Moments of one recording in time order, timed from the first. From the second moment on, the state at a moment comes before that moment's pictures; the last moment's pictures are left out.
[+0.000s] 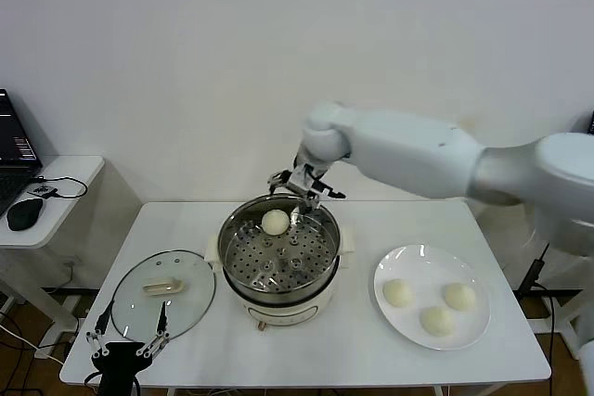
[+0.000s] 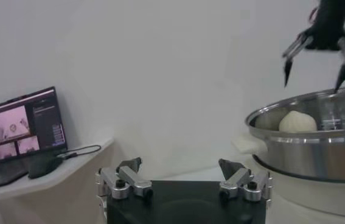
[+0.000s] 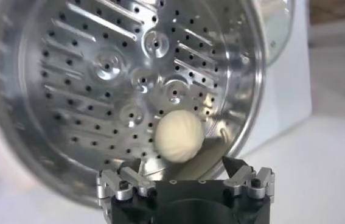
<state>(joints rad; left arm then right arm) 1.92 -1.30 -0.66 -2.23 -0.01 -0.09 -0.22 0.66 1.08 -1.31 1.37 0.10 0.04 -0.99</state>
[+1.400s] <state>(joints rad) 1.90 -1.28 -0.68 -2.19 -0.03 -0.08 -0.21 0.07 0.56 -1.02 1.59 -0.06 -0.30 -0.95</state>
